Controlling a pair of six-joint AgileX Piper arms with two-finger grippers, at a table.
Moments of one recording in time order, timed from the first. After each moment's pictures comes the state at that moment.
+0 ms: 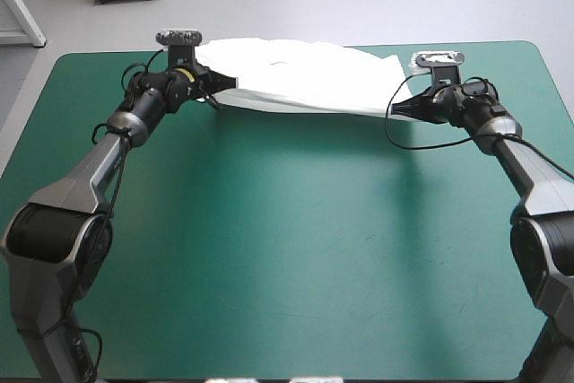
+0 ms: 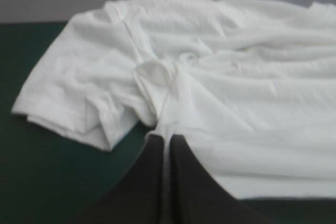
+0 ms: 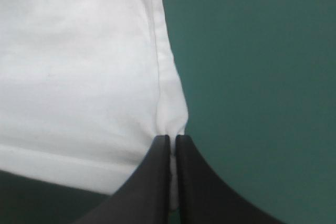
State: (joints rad) left arm -0.20 1.96 -1.68 0.04 0.40 -0.14; right arm 0.12 1.87 -1.50 -0.10 0.49 0.12
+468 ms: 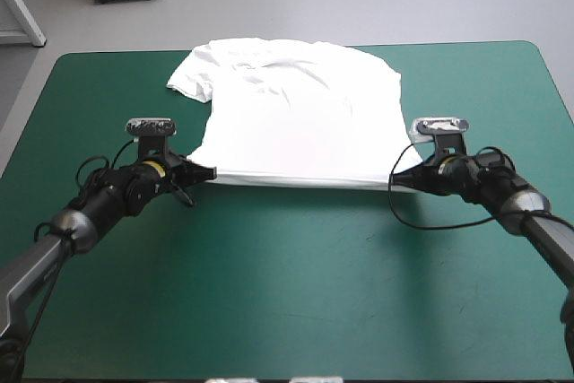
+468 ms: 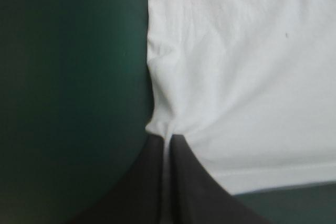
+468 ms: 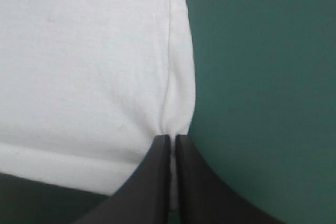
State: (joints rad) left arm -0.22 1.44 -0.89 0.02 0.26 -0.17; right arm 0.20 1.51 -0.96 -0.05 0.44 0.13
